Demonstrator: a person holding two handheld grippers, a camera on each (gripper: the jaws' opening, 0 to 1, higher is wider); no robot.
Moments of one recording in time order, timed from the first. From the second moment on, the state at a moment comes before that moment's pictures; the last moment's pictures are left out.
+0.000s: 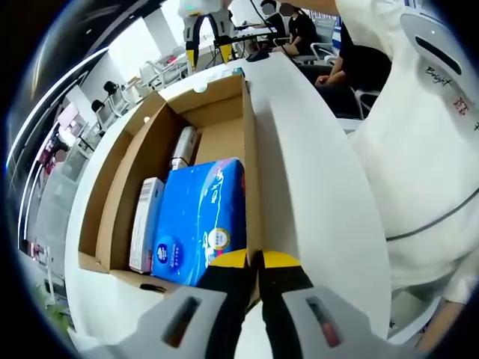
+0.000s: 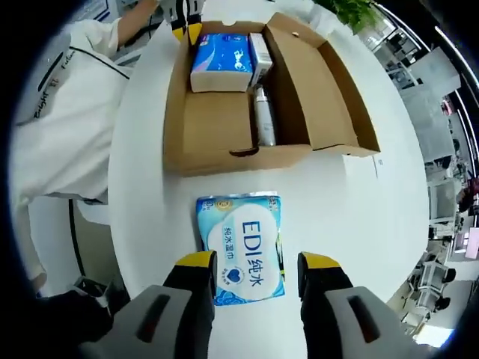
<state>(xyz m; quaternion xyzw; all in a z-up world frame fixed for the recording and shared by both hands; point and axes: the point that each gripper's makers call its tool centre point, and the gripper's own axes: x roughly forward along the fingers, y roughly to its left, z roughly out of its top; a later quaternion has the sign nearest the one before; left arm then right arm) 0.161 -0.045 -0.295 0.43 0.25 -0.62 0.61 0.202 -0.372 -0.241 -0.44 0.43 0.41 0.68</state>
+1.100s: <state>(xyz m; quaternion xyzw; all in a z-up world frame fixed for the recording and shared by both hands) 0.161 -0.046 -0.296 0.43 0.25 -0.62 0.61 0.233 -0.346 -0.198 -0.25 0.22 0.36 0.87</state>
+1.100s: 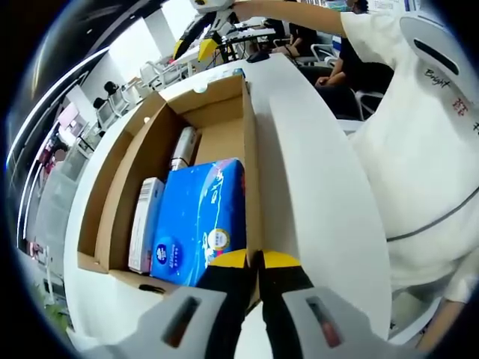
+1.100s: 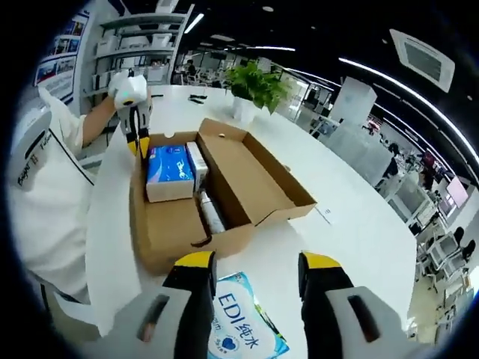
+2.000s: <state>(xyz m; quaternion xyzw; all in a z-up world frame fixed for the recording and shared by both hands) 0.162 -0.046 -0.296 0.43 0.24 -0.62 0.61 0.240 -0.339 -0.171 -0.08 0.10 0.30 0.95</state>
